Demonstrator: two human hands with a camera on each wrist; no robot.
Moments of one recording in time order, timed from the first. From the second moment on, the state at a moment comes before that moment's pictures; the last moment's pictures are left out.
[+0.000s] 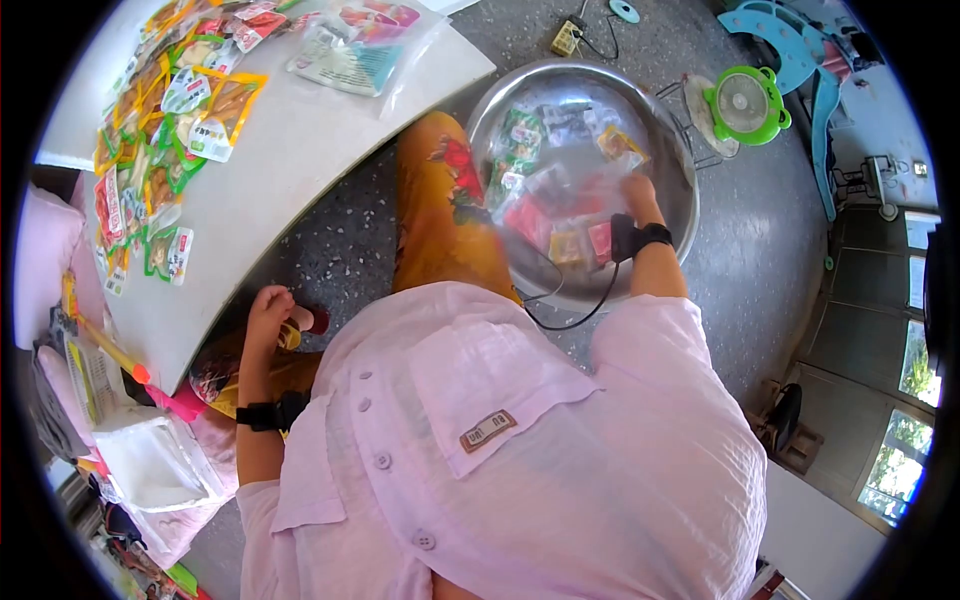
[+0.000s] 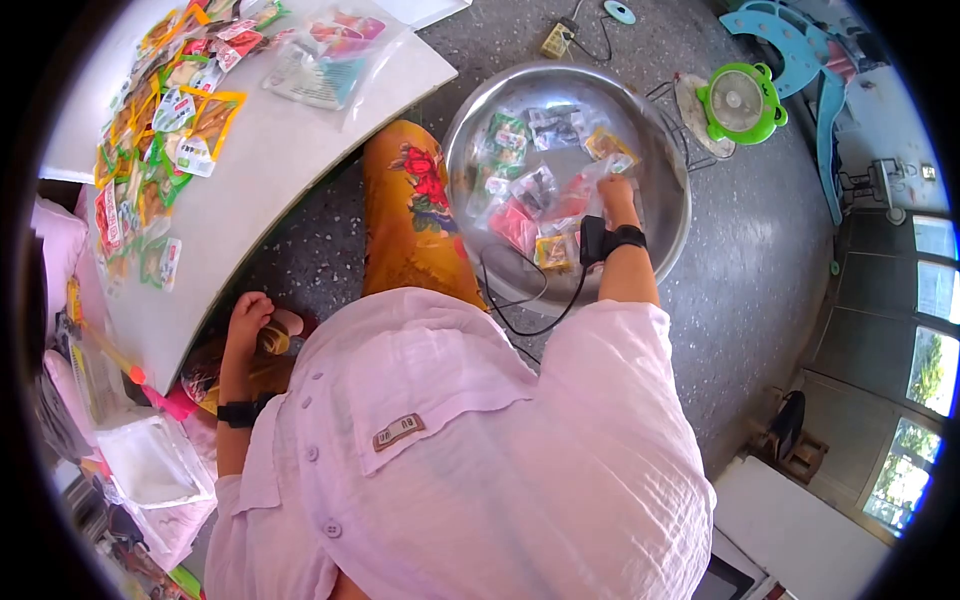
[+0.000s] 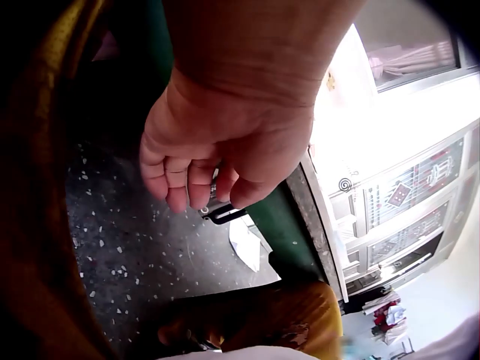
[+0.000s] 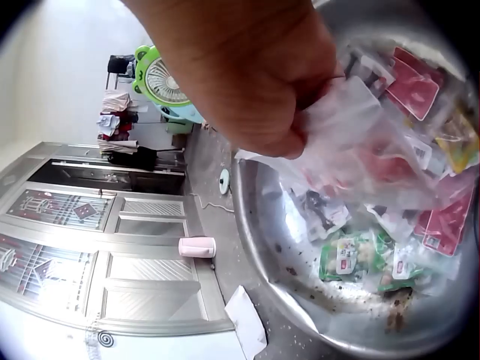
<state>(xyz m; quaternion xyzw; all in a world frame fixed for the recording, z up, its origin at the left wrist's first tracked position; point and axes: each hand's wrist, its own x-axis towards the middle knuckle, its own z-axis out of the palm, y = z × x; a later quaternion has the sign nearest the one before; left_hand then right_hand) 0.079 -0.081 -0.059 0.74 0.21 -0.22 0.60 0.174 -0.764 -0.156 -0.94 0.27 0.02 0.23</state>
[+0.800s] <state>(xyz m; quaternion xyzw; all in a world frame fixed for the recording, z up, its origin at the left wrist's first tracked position) 0.053 -0.056 -0.049 0.72 0.24 -0.15 0.63 0.199 -0.581 -0.088 -0.83 -0.06 -0.01 0.55</state>
